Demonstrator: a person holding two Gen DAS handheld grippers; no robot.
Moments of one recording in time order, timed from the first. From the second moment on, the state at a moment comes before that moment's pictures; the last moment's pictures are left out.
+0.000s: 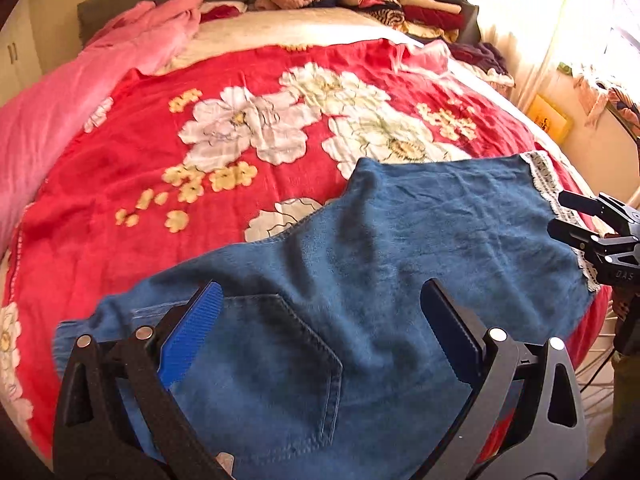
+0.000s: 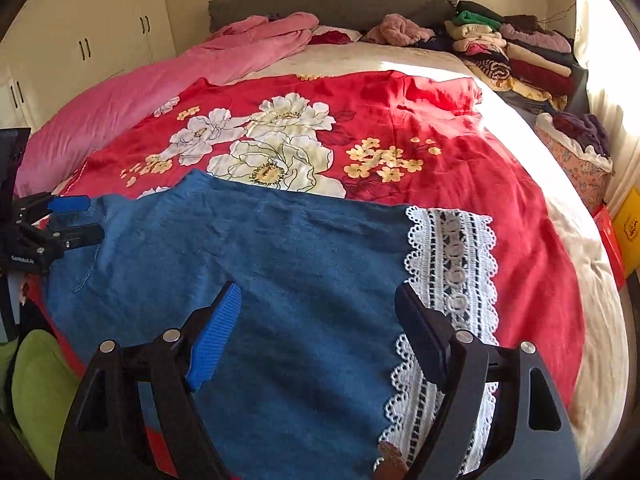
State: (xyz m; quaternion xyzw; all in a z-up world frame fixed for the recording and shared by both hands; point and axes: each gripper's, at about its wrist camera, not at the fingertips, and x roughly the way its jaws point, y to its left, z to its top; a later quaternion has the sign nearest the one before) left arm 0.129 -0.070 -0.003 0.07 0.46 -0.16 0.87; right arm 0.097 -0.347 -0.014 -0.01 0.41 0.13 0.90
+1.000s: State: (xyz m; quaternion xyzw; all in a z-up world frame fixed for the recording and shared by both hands) left arm 0.085 -0.074 0.000 0.09 0.44 -0.20 0.87; right arm 0.023 -0.356 -0.007 0.04 0.41 0.13 0.90
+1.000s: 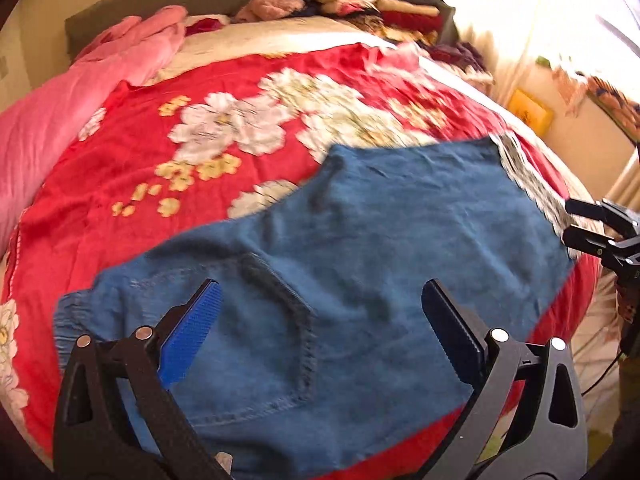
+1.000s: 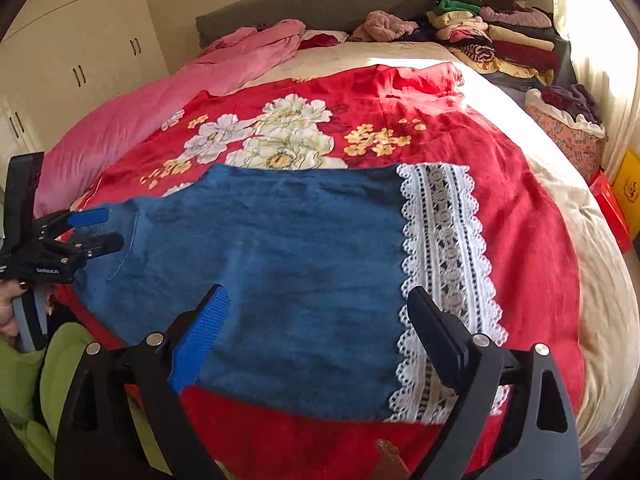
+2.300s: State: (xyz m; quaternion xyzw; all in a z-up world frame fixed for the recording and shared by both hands) left arm 0.093 -0.144 0.077 0.13 0.40 -0.23 0.88; right arm -0.055 -0.471 0.056 0.13 0.29 0.03 0.95
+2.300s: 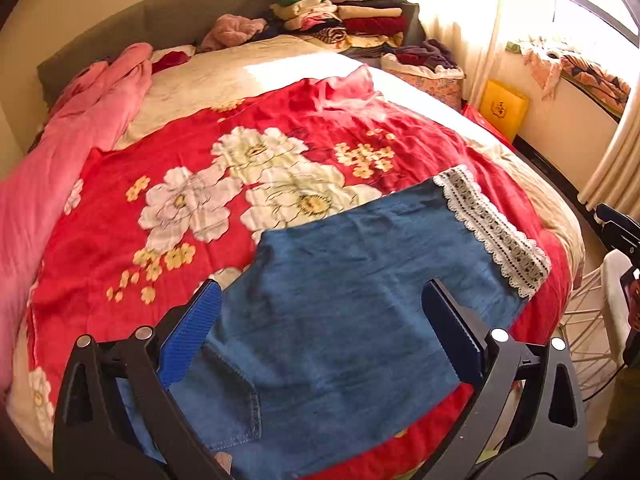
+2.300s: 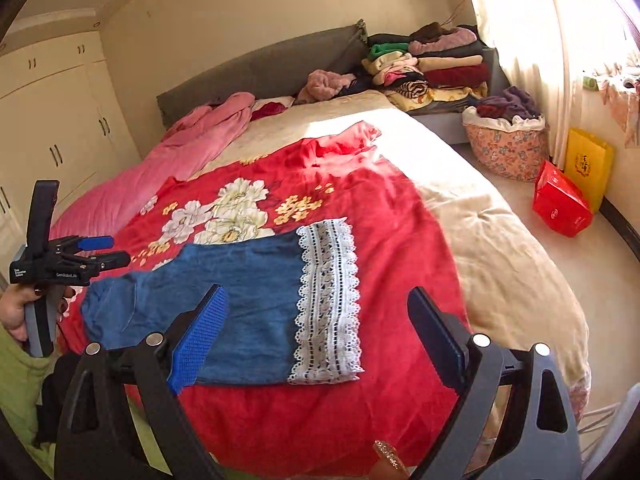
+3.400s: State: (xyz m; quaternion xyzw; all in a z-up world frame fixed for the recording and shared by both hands) left arm 0.198 -0.297 0.015 0.18 0.42 -0.36 0.81; right arm -0.016 -0.448 -0.019 0.17 0.37 0.06 0.91
